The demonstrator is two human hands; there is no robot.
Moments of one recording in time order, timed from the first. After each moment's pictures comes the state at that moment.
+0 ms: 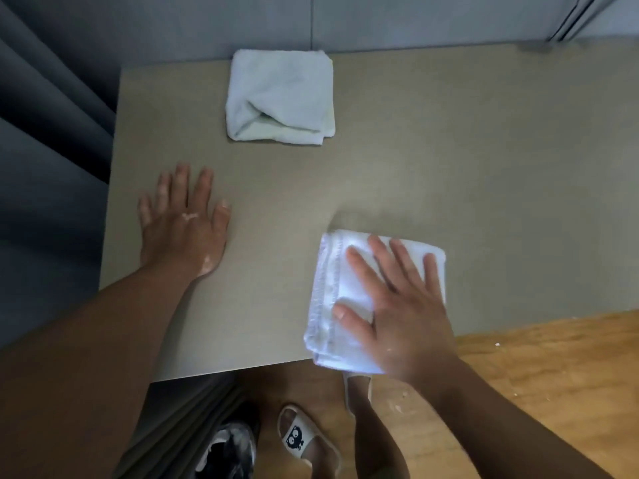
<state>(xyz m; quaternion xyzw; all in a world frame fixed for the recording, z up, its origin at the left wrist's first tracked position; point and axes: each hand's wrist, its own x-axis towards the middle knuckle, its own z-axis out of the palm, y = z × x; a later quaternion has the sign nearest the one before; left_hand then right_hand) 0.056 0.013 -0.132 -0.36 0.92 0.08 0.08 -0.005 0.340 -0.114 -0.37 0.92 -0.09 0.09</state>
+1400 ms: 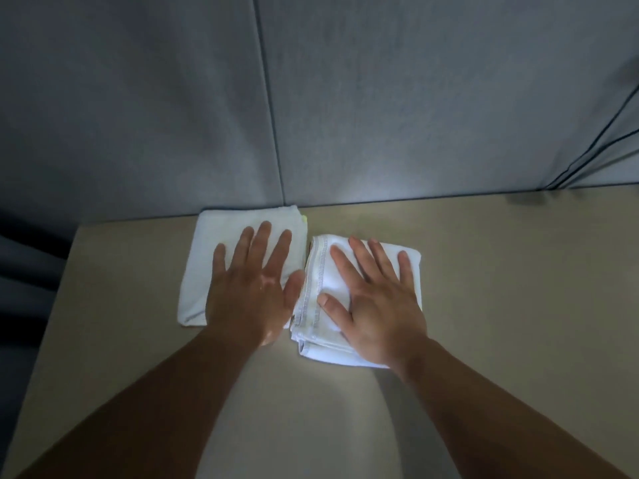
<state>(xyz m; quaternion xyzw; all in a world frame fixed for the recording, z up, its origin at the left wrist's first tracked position) -0.171 0.025 -0.111 -0.22 0.97 0.03 0.04 -0.270 0.214 -0.113 -0.39 0.91 -0.07 0.12</state>
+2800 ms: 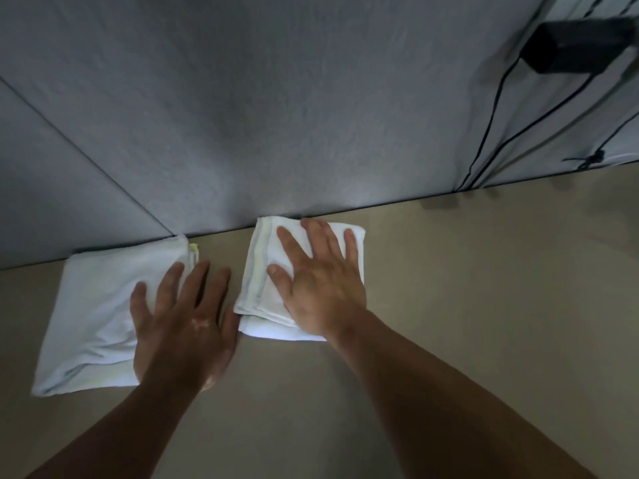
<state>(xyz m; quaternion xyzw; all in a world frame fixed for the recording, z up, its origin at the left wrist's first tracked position) -0.216 0.086 -0.116 -0.22 0.97 -0.05 0.02 -0.365 0.235 -0.113 -0.34 0.93 -0.11 0.11</state>
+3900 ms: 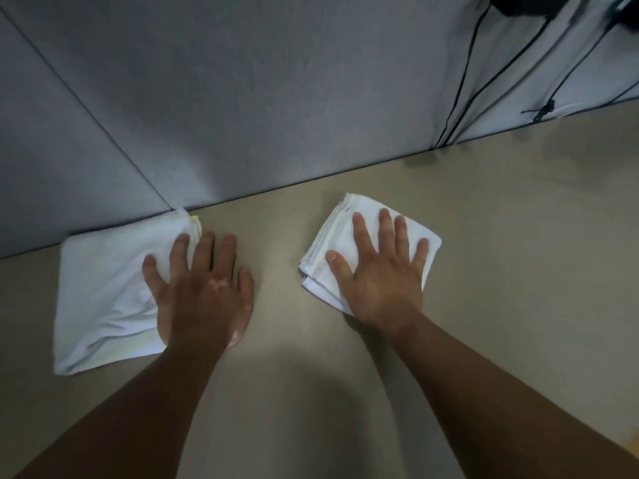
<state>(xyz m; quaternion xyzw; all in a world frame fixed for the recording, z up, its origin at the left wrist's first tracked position) -0.215 0.089 -0.111 -0.23 0.97 -0.02 0.01 -0.314 0.302 -0.116 -0.13 0.99 -0.05 0.08</state>
